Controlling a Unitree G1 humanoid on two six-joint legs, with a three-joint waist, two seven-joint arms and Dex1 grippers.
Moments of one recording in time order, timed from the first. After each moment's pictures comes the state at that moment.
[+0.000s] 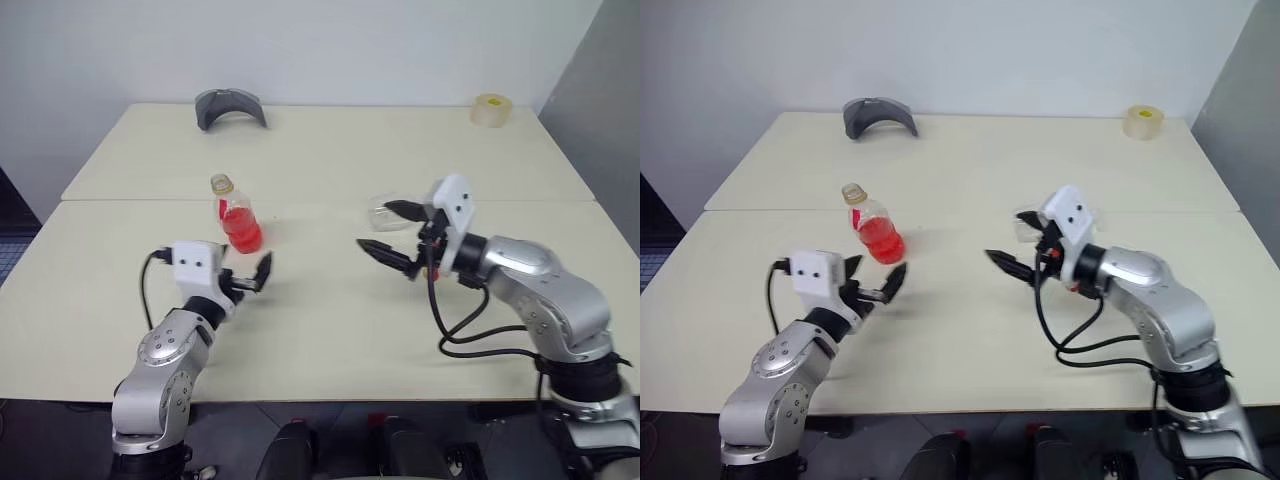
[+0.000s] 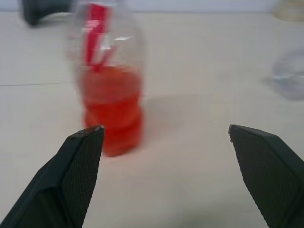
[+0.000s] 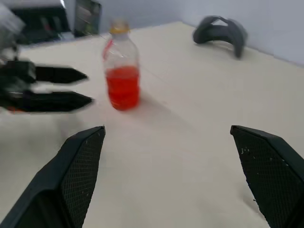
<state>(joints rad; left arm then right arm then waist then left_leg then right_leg) -0.05 0.36 0.14 -0.53 -0.40 0.65 -0.31 -0.48 -0.62 0.10 -0.38 0.37 0.65 0.60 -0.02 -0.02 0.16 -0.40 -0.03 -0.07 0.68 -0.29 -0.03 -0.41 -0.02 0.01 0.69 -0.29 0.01</state>
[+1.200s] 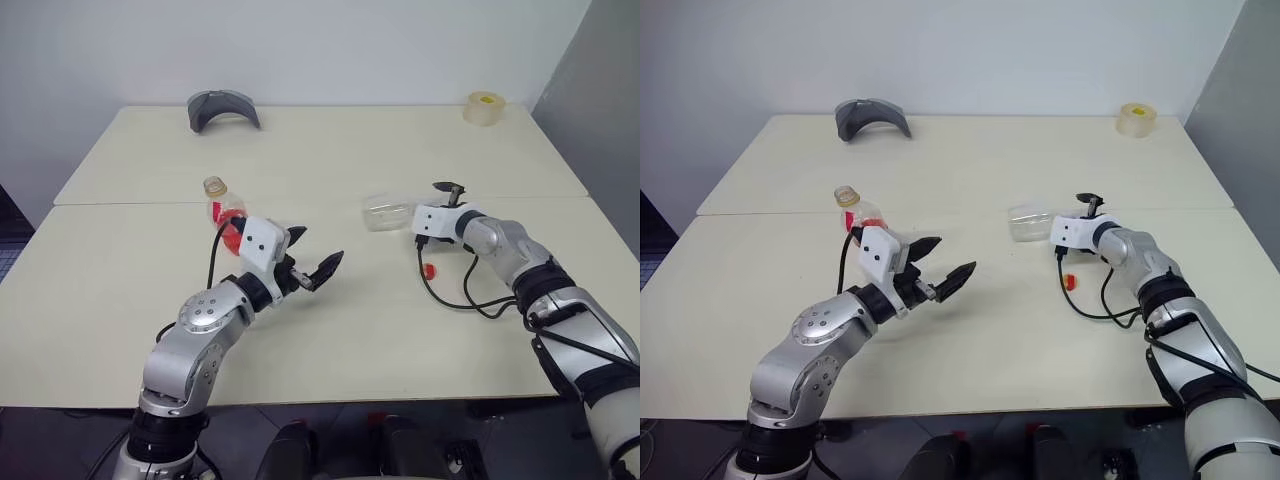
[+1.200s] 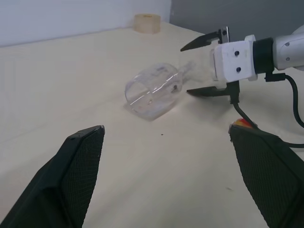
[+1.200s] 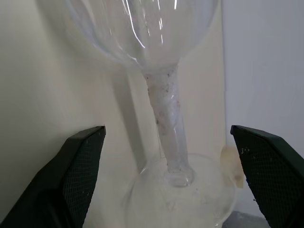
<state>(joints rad) -0.24 0.37 -0.04 -0.46 -0.39 0.60 -0.44 -1.02 -0.50 0.47 1.06 -0.64 -0.27 0.20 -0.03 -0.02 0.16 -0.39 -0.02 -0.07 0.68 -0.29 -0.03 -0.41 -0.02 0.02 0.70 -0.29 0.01</state>
